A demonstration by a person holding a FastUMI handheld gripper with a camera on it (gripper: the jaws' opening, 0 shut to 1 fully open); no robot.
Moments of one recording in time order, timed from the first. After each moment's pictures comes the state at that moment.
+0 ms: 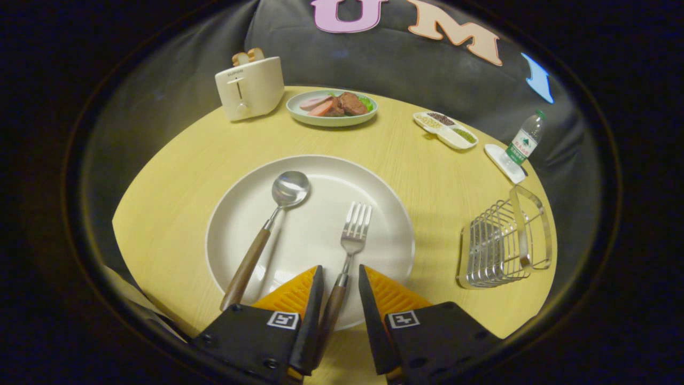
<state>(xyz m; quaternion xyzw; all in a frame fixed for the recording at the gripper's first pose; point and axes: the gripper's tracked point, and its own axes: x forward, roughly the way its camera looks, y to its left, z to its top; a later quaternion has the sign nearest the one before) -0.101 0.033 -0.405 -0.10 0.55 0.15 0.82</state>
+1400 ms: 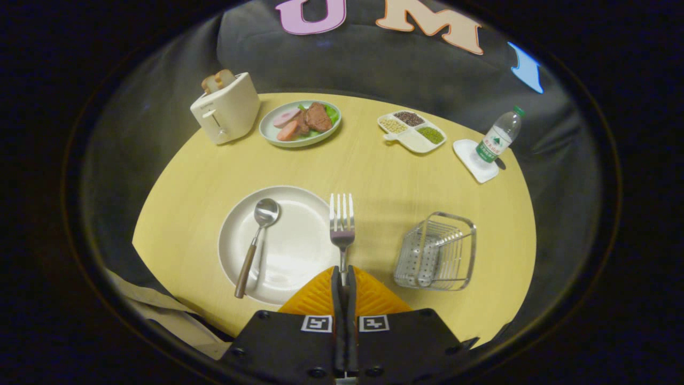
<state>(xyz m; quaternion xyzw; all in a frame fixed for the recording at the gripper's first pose) -0.058 -0.034 -0.317 -0.09 0.60 0.12 0.78</state>
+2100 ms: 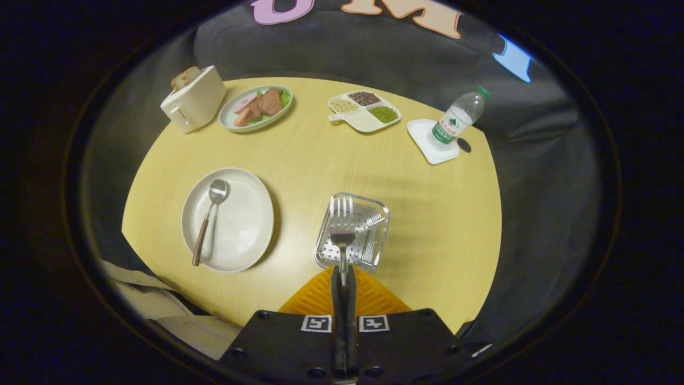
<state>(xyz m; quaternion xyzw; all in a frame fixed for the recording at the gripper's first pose) -0.052 -0.139 -0.300 -0.12 0.67 0.08 0.73</state>
